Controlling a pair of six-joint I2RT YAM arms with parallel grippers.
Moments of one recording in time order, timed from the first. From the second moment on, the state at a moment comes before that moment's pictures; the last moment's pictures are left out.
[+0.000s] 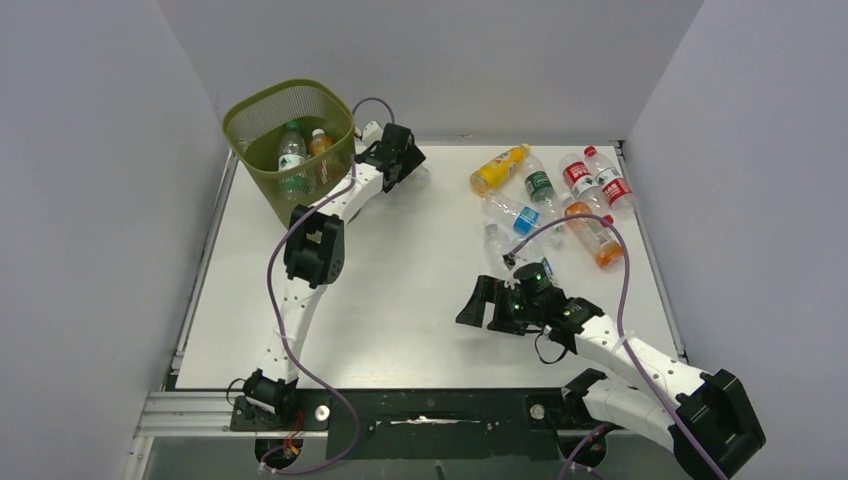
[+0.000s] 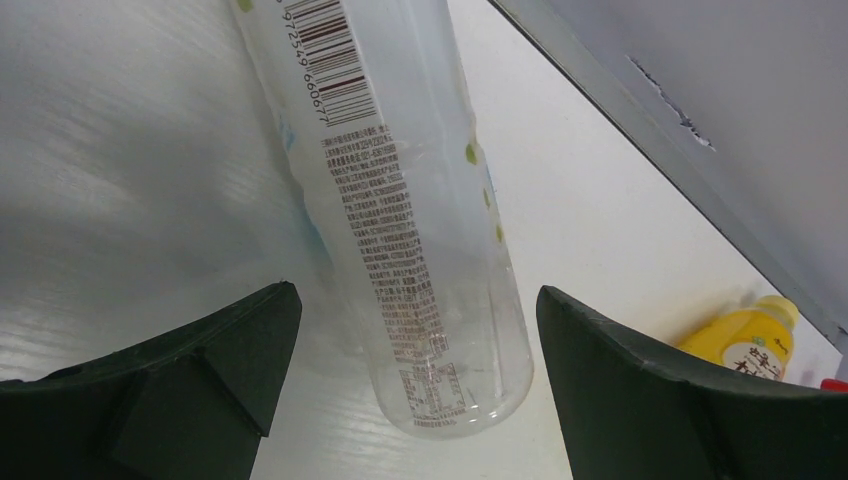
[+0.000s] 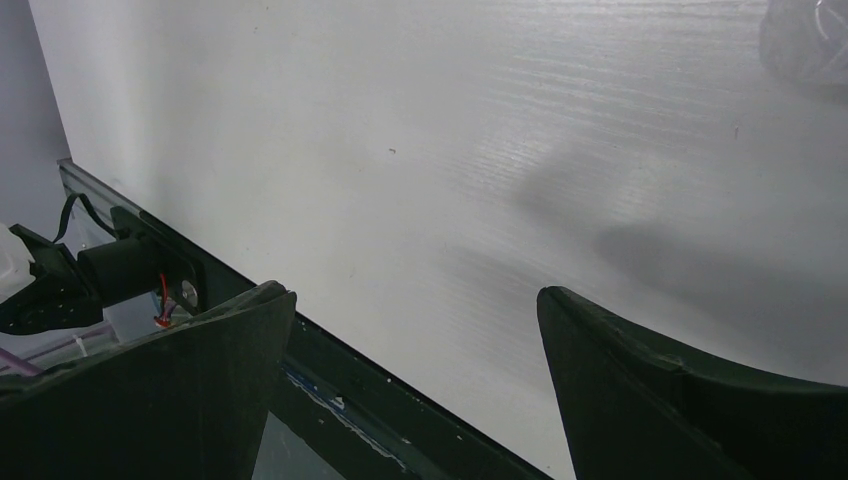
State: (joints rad) left arm -0.43 2.55 2.29 -0.47 -0.30 -1.02; right arm 0.60 0.98 0.47 -0.30 -0.26 0.77
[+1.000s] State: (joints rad) left arm -0.51 2.35 1.89 -0.36 -0.22 -0.84; right arm 0.58 0.86 0.43 -0.31 -0.28 0.77
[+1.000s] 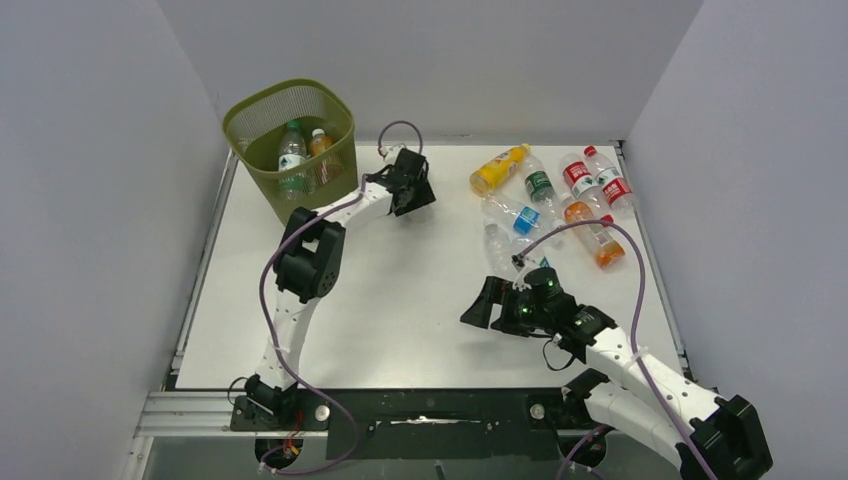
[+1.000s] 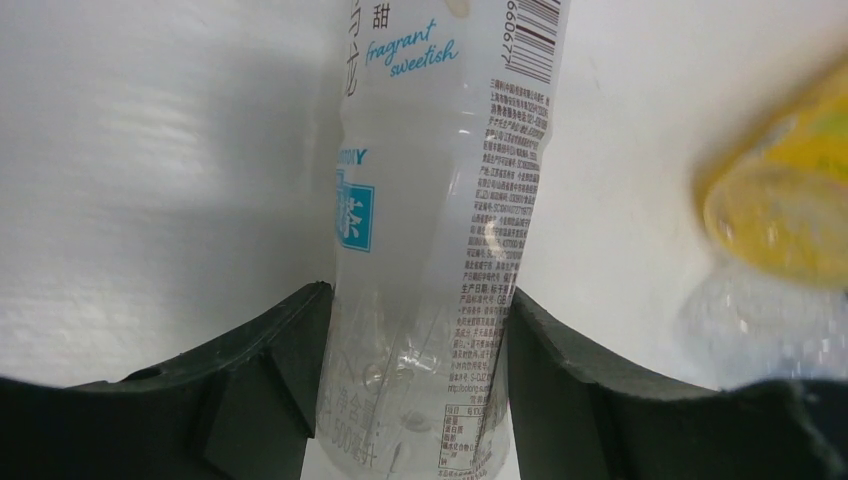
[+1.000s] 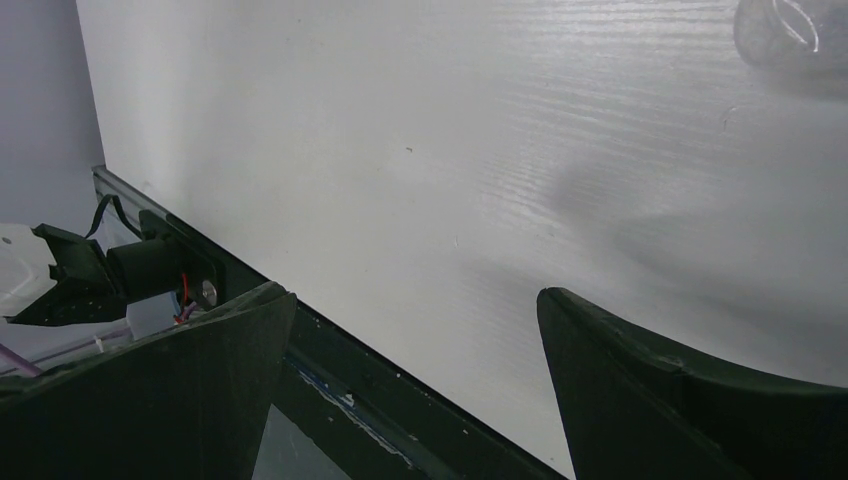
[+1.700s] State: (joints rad) left arm -0.49 1.86 2.03 -0.67 0.06 -0.46; right arm 0.59 0.95 0.53 -0.38 -0.26 0.78
